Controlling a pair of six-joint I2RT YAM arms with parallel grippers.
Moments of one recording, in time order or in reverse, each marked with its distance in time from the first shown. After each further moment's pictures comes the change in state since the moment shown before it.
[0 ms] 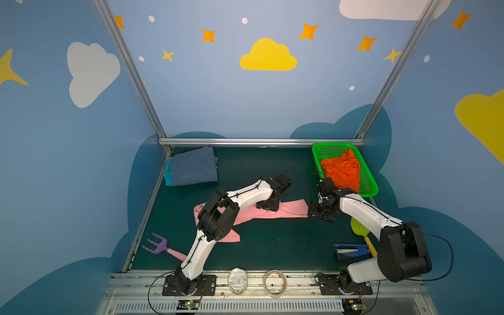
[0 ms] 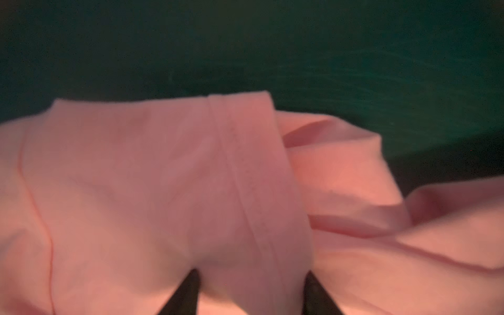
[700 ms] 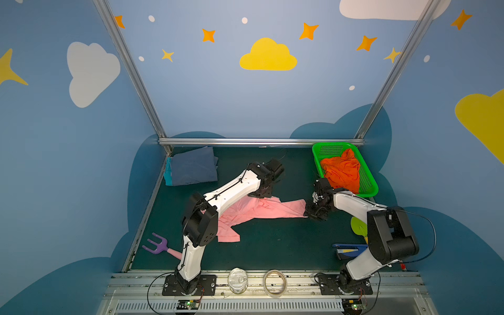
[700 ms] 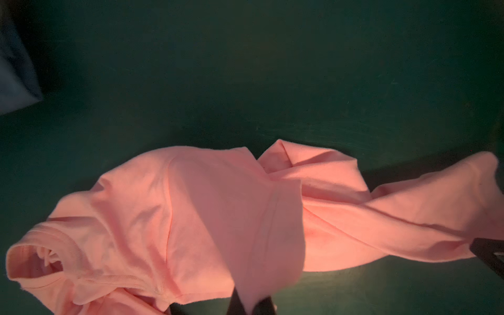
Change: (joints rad) left arm 0.057 -0.230 0.050 -0.147 -0.071 0.021; right arm -0.008 0.152 -0.006 0.180 -0.168 0.058
